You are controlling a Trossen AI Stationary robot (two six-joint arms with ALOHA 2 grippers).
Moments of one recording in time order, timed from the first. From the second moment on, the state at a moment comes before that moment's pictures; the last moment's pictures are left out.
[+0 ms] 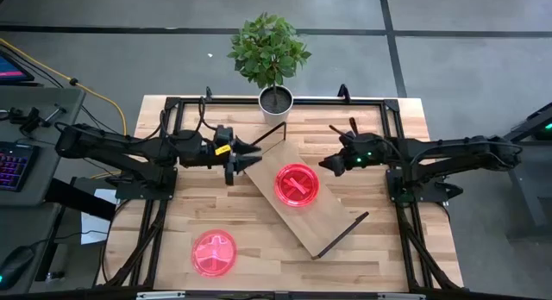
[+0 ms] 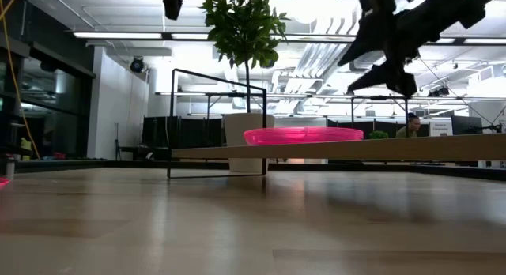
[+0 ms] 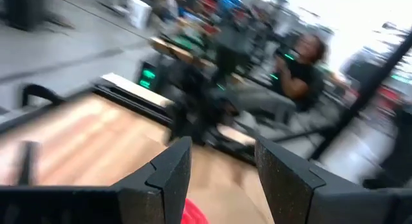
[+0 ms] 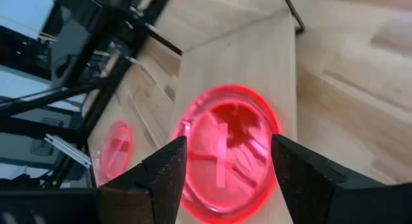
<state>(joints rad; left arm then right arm) -0.09 1.07 0.79 0.22 -0.22 -0.41 -0.08 0.96 0.59 -0.18 0.01 0.92</state>
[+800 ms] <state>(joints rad) -0.63 1.24 0.79 -0.45 -0.02 -0.51 -0.07 0.94 0.59 -0.17 0.04 0.88</state>
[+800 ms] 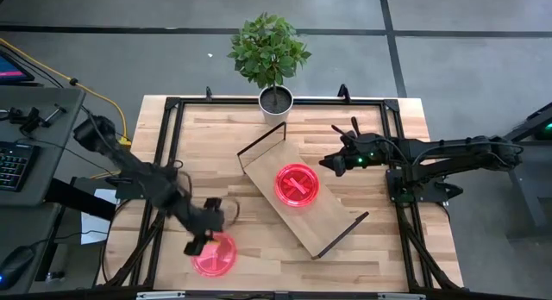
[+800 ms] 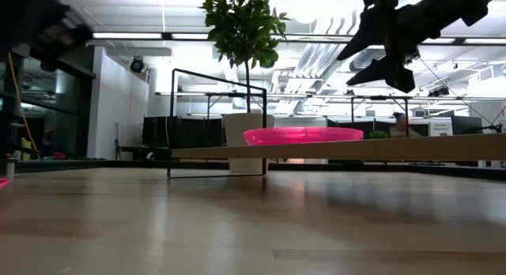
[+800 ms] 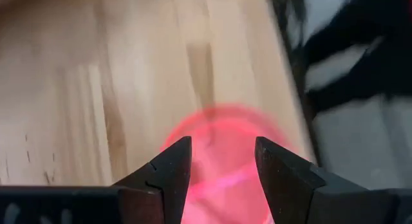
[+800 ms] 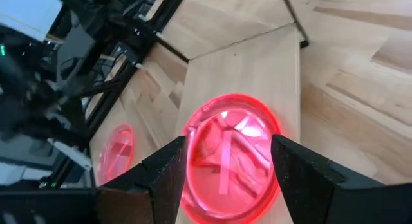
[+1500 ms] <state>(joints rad) -0.72 1.60 0.75 -0.41 -0.16 -0.51 -0.07 0.94 0.59 -0.18 0.06 0.92</state>
